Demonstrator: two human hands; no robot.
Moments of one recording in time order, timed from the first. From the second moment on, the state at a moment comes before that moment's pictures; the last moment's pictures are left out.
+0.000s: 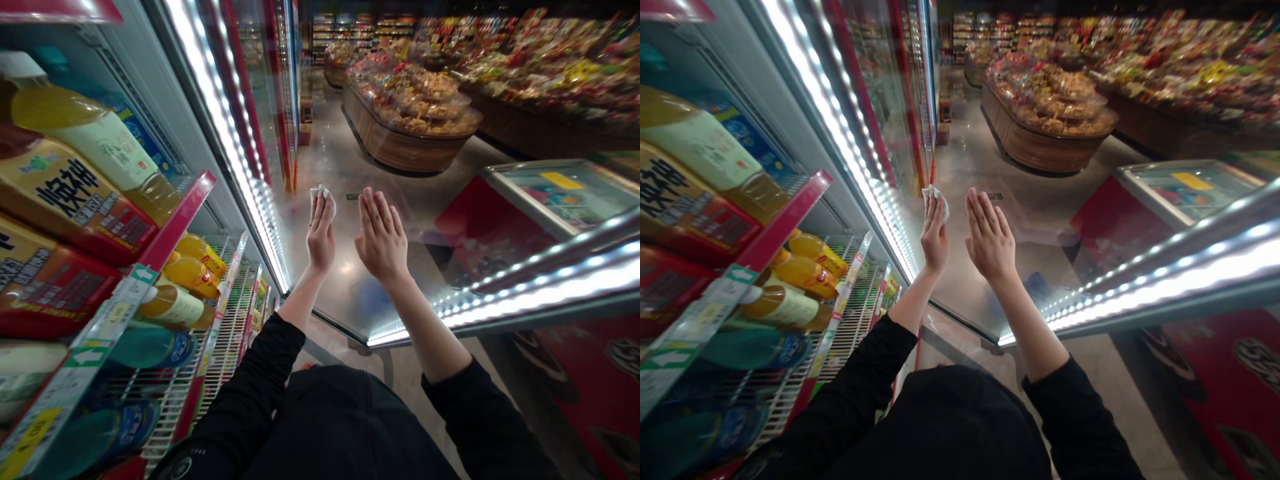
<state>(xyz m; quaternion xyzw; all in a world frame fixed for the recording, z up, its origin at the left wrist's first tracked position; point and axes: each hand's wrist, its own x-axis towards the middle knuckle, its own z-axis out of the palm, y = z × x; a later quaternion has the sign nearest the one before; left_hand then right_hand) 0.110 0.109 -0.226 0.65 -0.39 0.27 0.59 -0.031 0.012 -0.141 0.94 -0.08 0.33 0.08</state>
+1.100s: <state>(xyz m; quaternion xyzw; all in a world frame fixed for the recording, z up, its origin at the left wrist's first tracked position) 0.208 0.155 -0.251 0.68 -0.26 0.25 0.63 -0.020 -0.027 -0.148 0.93 -0.05 0.34 0.11</state>
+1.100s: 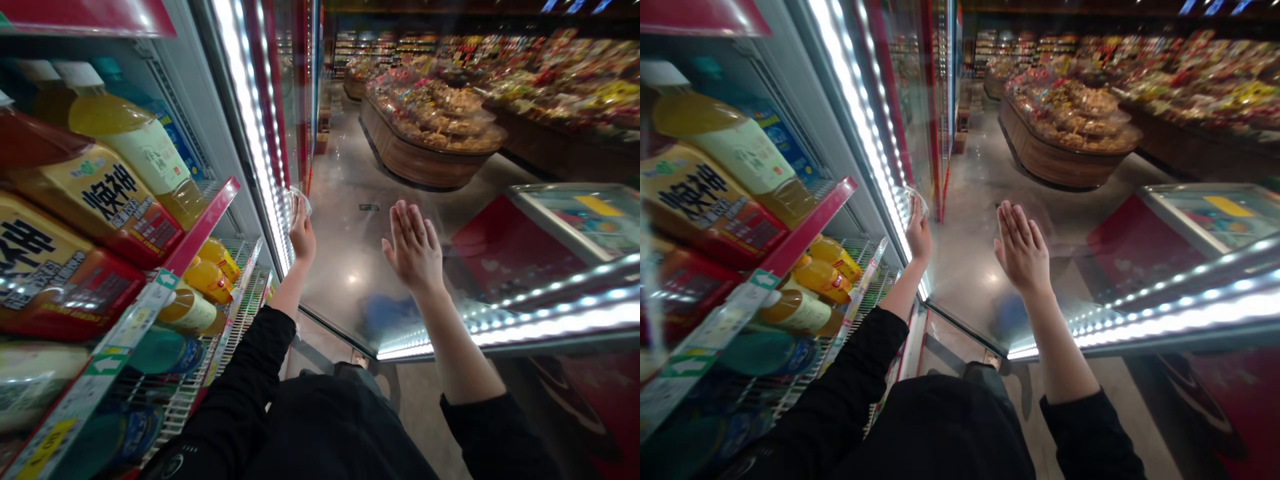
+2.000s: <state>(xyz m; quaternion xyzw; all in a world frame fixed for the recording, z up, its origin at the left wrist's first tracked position) 0.265 0.184 -0.211 0.76 -0.20 0.25 0.57 0.082 -0.025 -0.150 0.95 -0.09 0.28 0.08</state>
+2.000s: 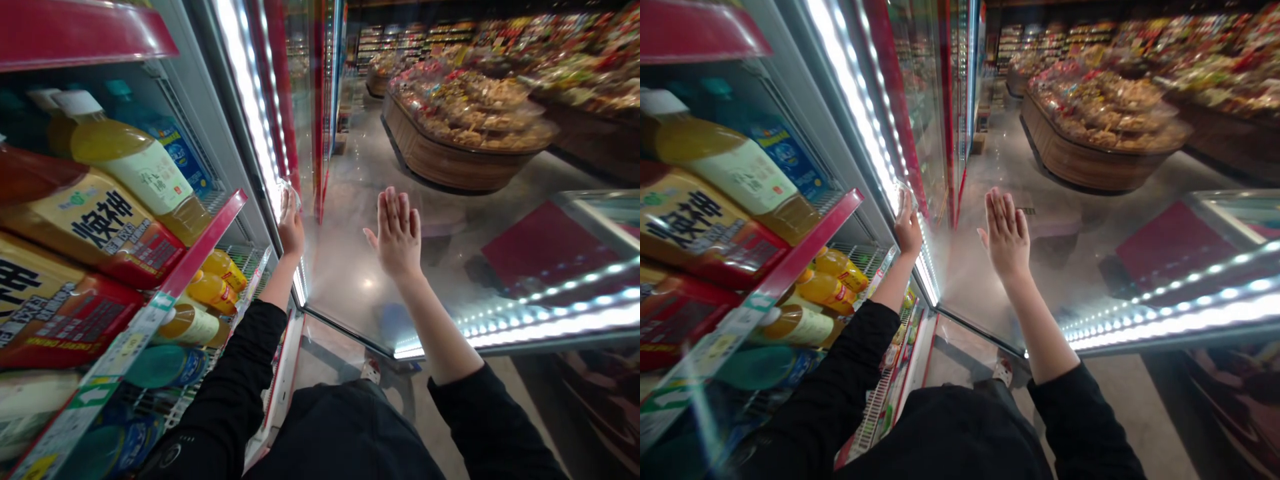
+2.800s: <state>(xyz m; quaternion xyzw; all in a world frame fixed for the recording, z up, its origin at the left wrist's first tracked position) 0.263 0.196 -0.260 0.78 -0.20 0.25 0.54 0.085 -0.036 -0.149 0.95 -0.07 0.28 0.10</state>
